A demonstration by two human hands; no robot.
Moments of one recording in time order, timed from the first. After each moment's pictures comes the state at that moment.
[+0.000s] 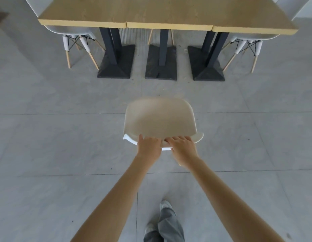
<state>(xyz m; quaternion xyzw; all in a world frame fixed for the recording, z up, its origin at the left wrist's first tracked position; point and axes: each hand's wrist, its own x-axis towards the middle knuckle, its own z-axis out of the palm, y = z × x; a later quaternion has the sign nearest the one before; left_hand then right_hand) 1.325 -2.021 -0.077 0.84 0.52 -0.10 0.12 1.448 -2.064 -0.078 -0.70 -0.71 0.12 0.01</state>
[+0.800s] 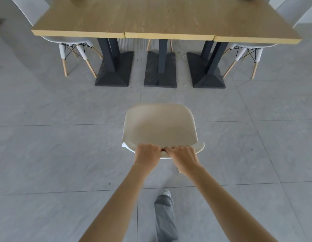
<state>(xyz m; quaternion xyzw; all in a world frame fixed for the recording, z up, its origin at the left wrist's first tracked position) 1.332 -1.939 -0.090 0.88 0.45 -0.12 0.05 1.460 -1.989 -0.070 -0.65 -0.75 0.12 -0.04</state>
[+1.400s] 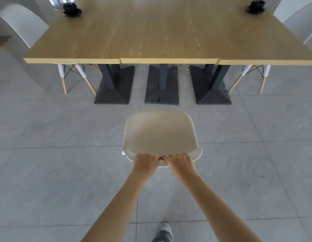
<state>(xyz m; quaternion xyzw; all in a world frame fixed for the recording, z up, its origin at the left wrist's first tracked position) 1.395 -1.778 -0.086 0.88 0.45 -0.15 0.05 1.521 -1.822 -0.091 -0.67 -0.74 0.09 -0.01</state>
